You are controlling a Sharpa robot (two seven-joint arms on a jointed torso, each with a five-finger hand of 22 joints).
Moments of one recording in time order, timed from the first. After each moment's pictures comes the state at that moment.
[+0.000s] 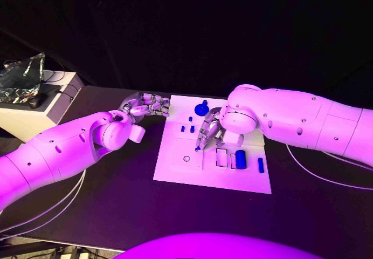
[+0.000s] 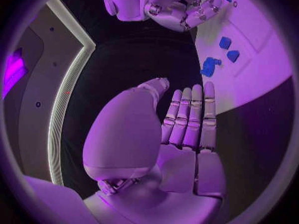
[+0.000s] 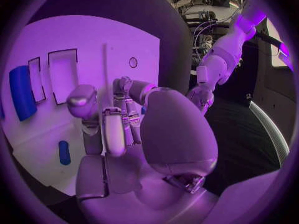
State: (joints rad) left arm 0.97 -0.78 0.25 1.25 -0.28 -0.10 0.20; left_hand 1.48 -0.20 0.40 0.23 0.31 0.88 0.22 0.24 0.18 0.94 0.18 0.29 0.07 0.78 0.13 0.77 0.18 0.17 0.80 0.24 0.43 0.50; right arm 1.40 -0.38 -0.19 1.23 -0.59 0.14 -0.69; right_hand 1.40 -0.14 0.66 -0.03 0.05 1.10 0.12 0.17 0.55 1.24 0.07 0.14 0.14 1.47 -0.02 1.41 1.23 0.13 1.37 0.08 0.88 1.27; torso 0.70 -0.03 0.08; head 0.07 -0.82
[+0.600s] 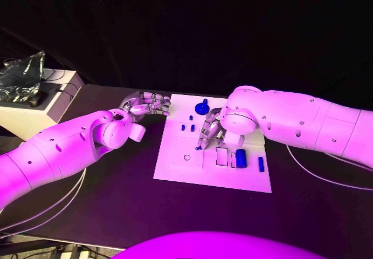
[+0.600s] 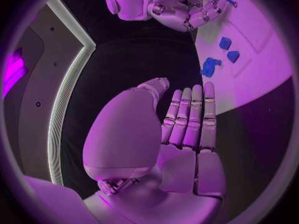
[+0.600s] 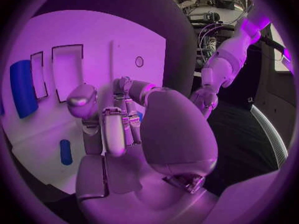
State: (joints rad) left arm 0.97 -0.78 0.25 1.26 -0.28 -0.10 0.20; left_hand 1.48 -0.20 0.39 0.23 0.31 0.88 0.22 0.24 0.18 0.93 0.18 0.29 0.07 0.78 0.13 0.76 0.18 0.17 0.80 0.24 0.43 0.50; right arm 1.39 -0.38 -0.20 1.22 -0.63 0.14 -0.69; right_hand 1.40 -0.13 0.66 -0.03 0.05 1.09 0.13 0.17 0.55 1.24 0.07 0.13 0.14 1.47 -0.02 1.41 1.23 0.13 1.37 0.08 0.88 1.27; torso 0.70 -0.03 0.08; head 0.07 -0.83
